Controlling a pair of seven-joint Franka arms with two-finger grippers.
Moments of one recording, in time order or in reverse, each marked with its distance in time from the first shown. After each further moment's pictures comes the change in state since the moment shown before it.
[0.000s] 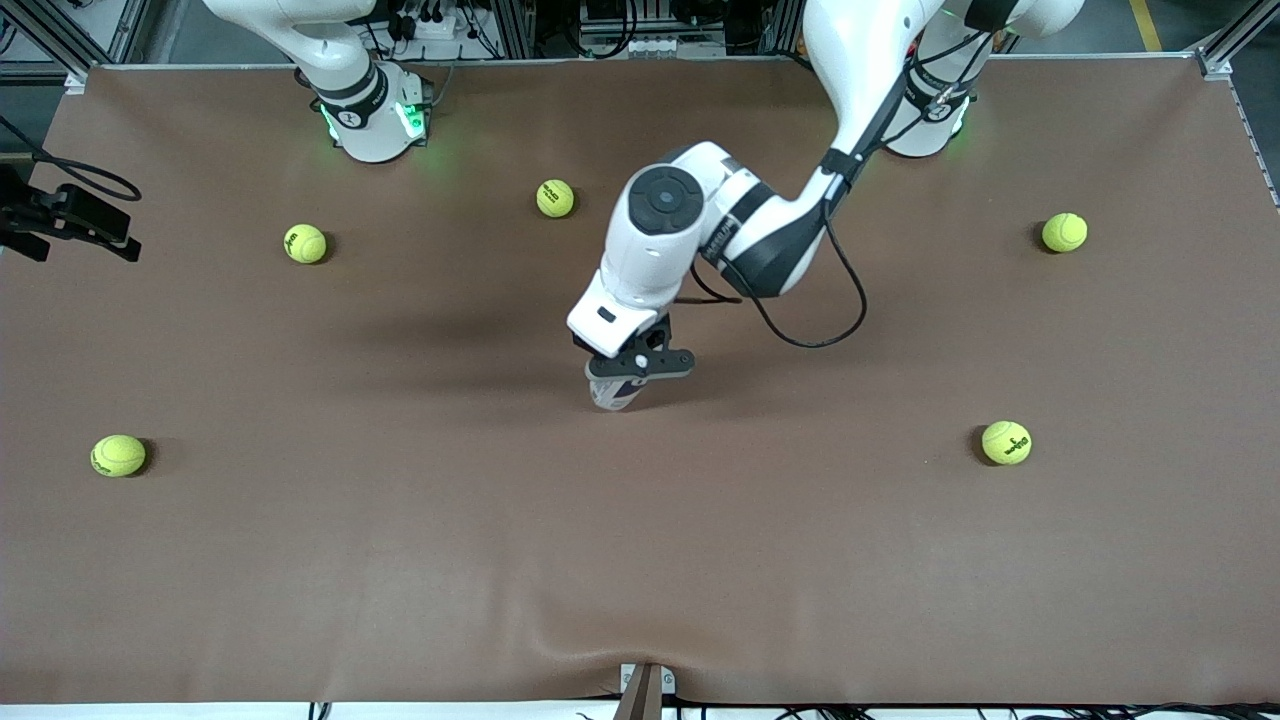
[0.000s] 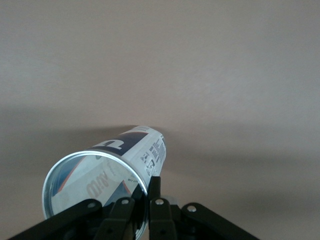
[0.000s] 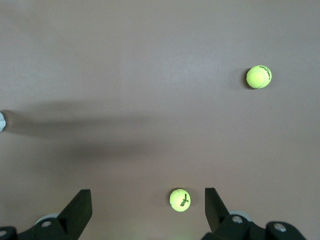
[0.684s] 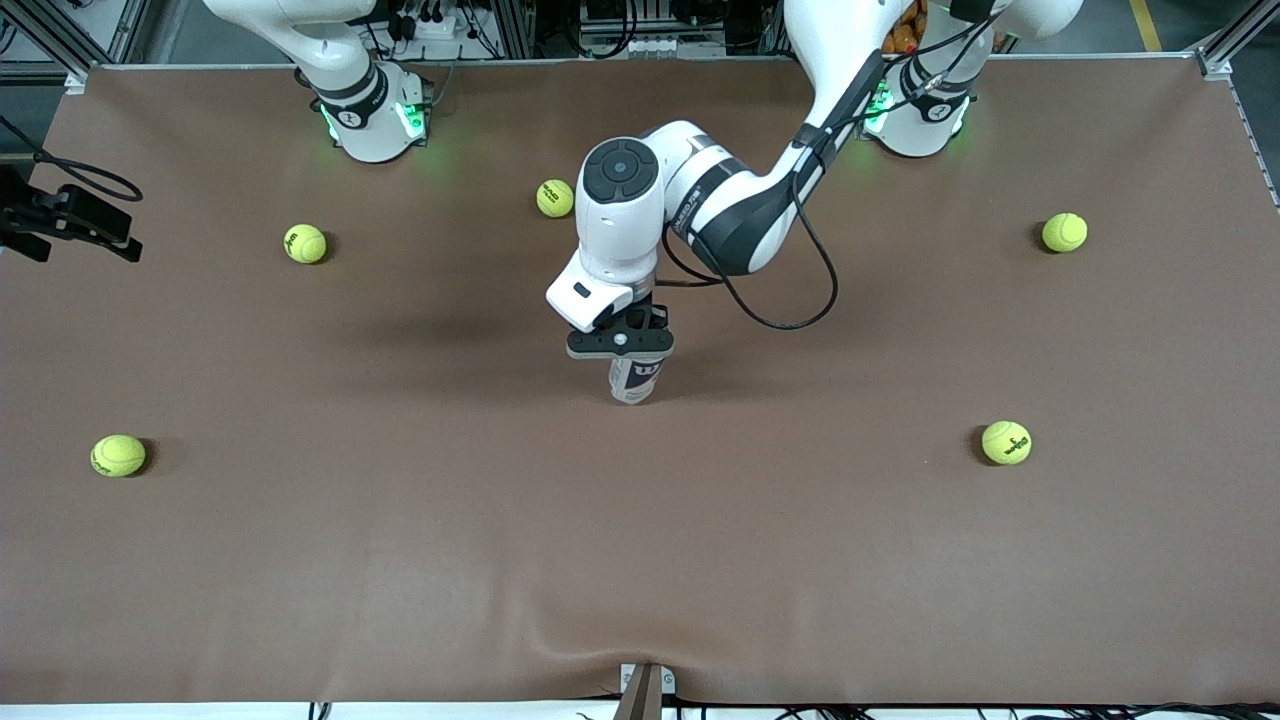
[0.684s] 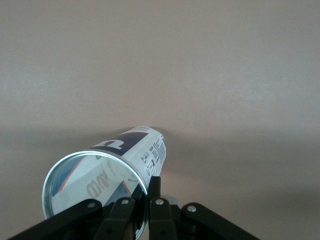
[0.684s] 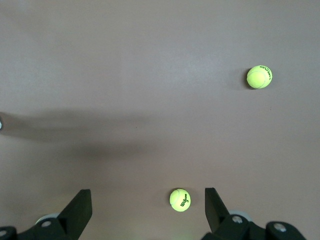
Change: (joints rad) left arm -0.069 0.003 0.044 0.000 0.068 -0.025 0.000; right arm 0.000 0.001 0.001 0.000 0.000 0.000 -0.001
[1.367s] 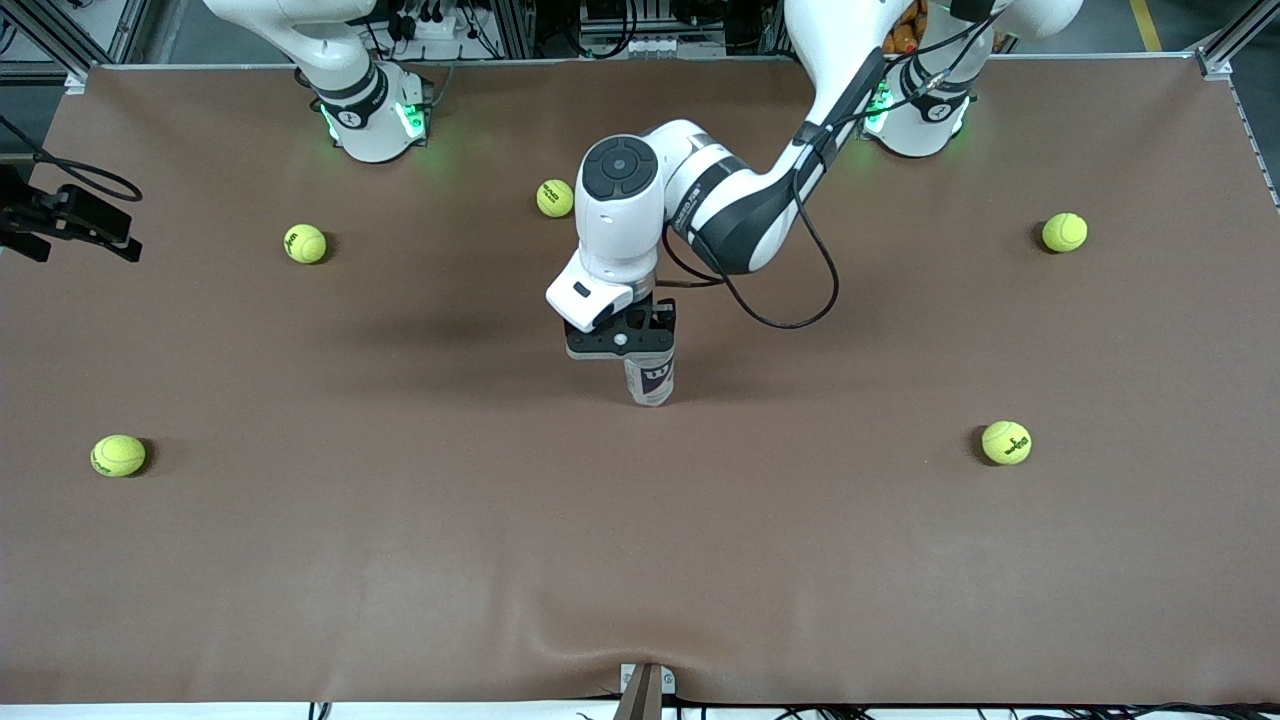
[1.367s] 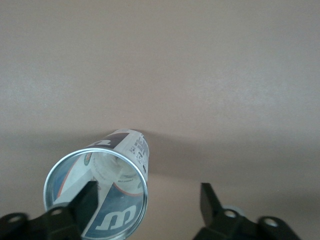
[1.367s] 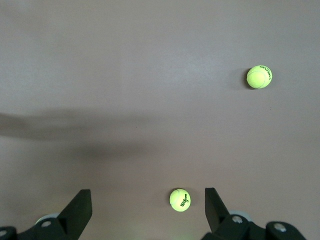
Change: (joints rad) left arm 0.001 -0.007 0.004 0.011 0.015 0.001 0.000; right arm 0.000 0.000 0.000 0.000 0.000 0.000 0.000
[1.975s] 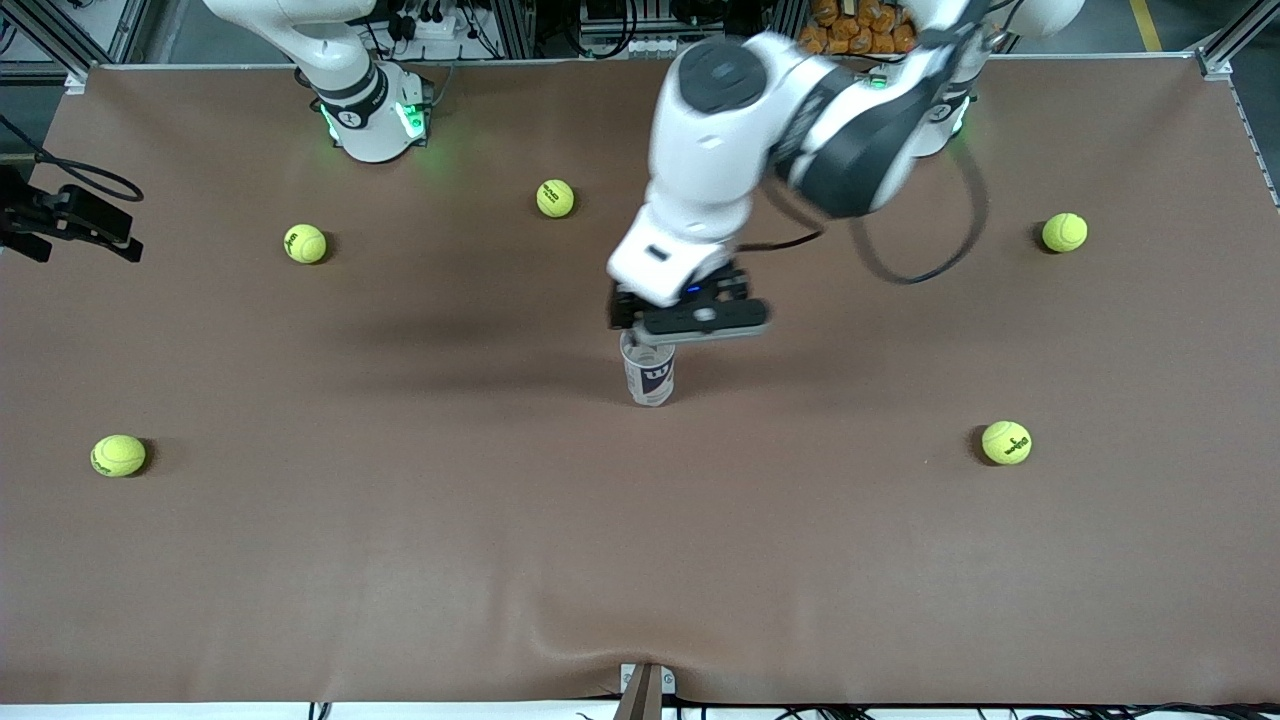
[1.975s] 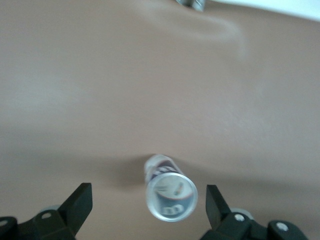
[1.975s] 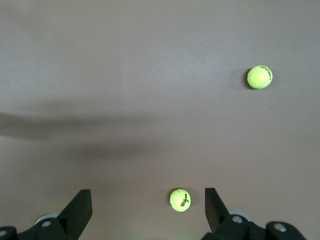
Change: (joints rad) left arm 0.143 -0.244 0.015 0.018 0.000 -0.201 0.000; right arm 0.000 0.000 0.002 0.000 0.000 0.000 0.000
